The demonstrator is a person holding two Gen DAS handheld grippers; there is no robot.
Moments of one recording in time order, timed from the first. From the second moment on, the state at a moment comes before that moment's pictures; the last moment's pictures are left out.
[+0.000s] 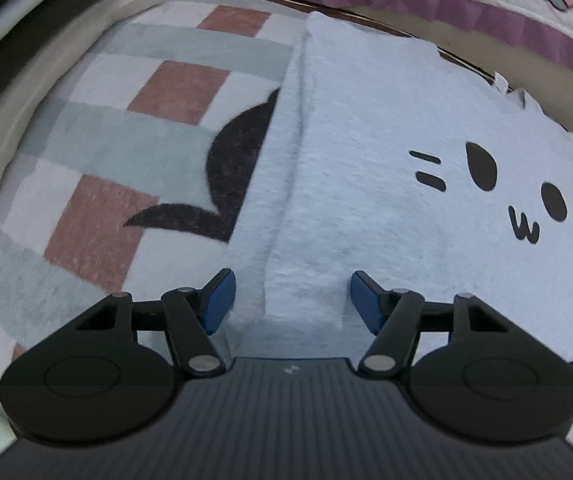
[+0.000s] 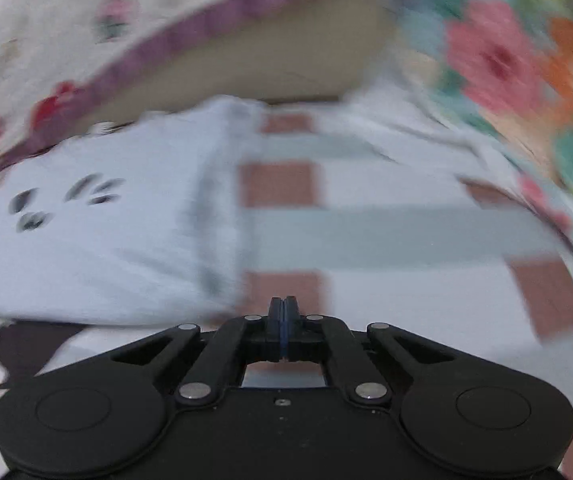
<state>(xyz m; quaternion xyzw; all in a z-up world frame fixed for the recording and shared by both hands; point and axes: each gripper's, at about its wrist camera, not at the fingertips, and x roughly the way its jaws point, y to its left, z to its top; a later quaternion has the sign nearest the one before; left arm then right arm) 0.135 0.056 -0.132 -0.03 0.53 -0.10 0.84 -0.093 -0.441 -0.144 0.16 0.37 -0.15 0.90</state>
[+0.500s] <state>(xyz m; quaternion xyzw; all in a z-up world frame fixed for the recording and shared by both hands) 0.129 0.083 -0.109 -0.08 0.47 -0.05 0.88 -0.097 -0.425 -0.162 0.42 0.32 -0.09 0.84</state>
